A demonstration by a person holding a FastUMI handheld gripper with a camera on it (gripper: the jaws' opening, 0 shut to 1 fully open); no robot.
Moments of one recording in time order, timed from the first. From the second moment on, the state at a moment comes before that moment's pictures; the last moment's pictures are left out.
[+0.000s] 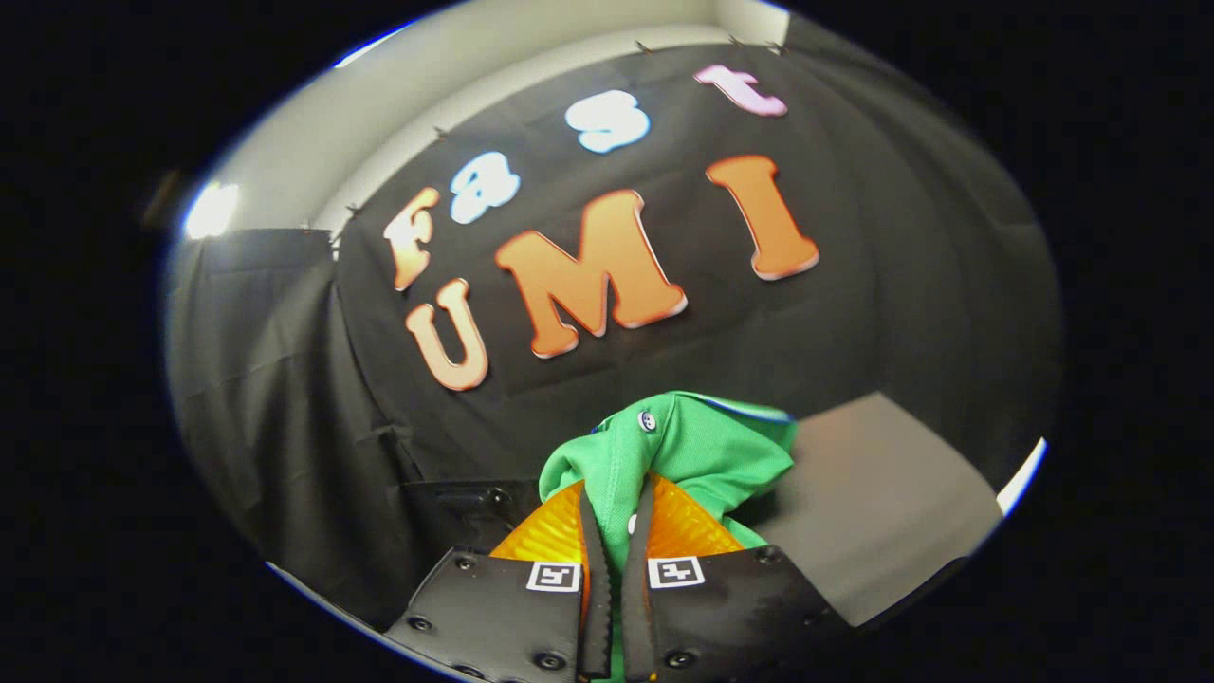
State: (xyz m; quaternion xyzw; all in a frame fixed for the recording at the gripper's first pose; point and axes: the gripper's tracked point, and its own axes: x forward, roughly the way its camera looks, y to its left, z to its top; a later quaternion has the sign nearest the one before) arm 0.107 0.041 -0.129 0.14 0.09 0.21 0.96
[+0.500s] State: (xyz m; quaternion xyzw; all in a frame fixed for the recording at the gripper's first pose) arm 0.048 0.127 -0.041 0.09 -0.01 0.21 0.97
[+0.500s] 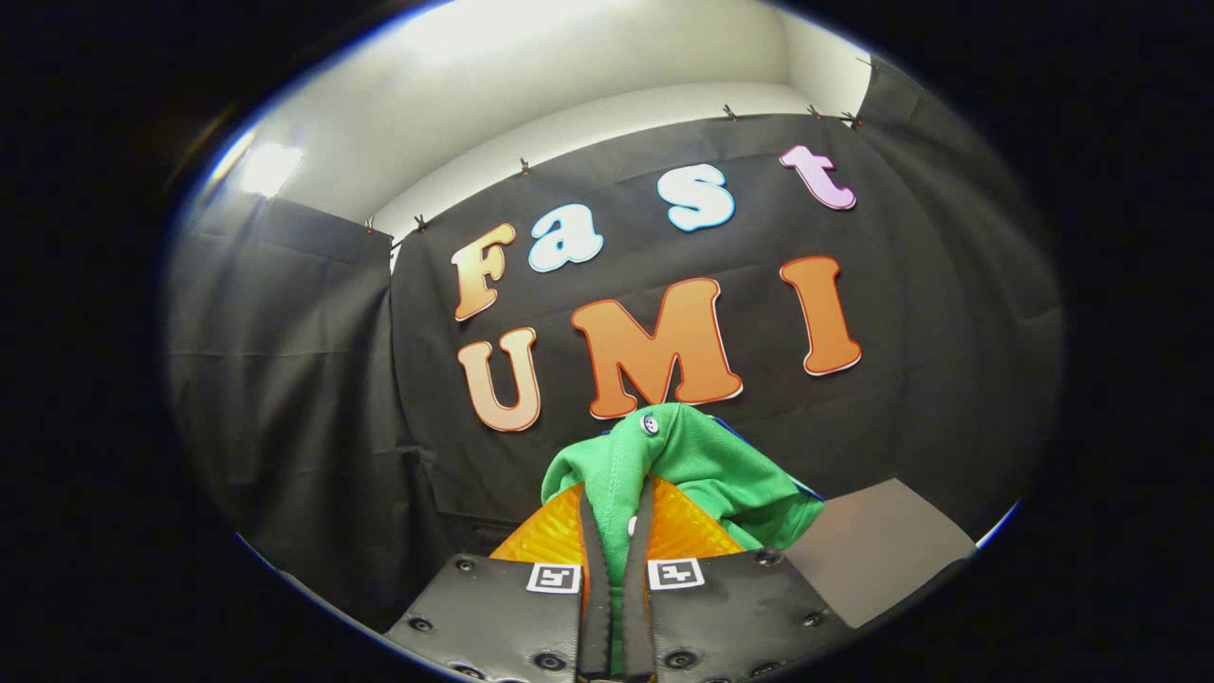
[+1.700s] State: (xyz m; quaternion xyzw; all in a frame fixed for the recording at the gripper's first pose) arm 0.096 0.477 -0.324 0.08 0.28 0.29 0.91
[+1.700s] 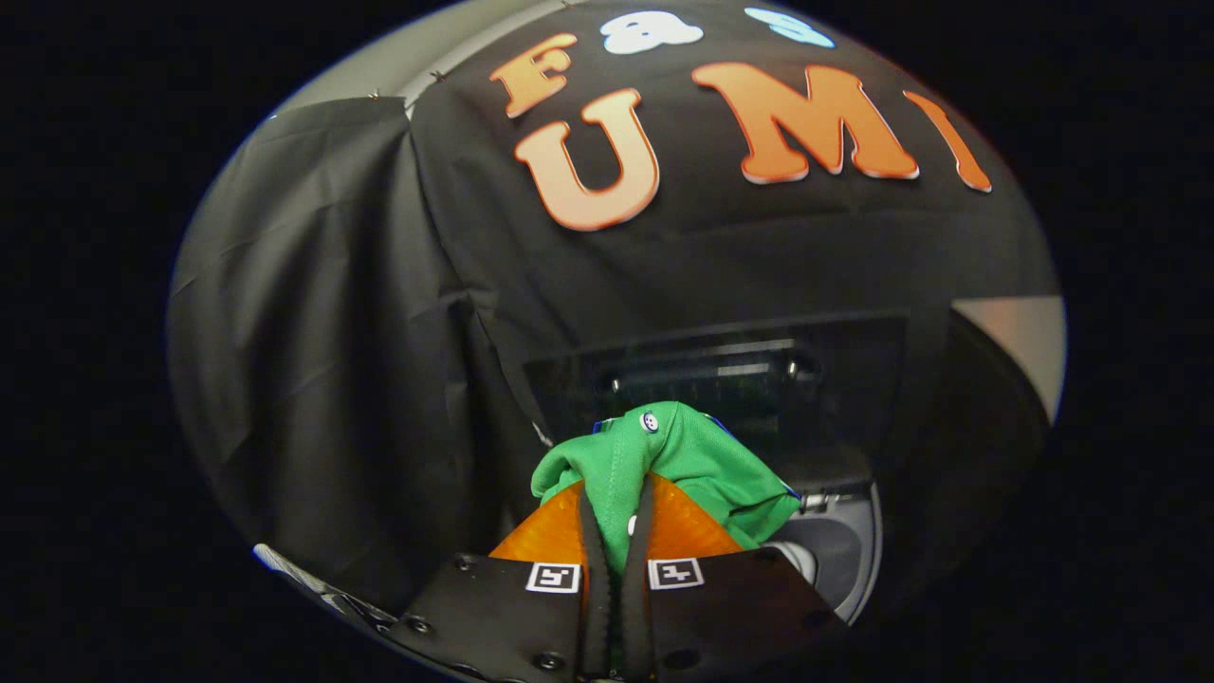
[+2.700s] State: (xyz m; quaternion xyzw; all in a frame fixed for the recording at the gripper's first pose) arm 0.114 0.502 -0.518 0.06 0.56 0.10 0.82
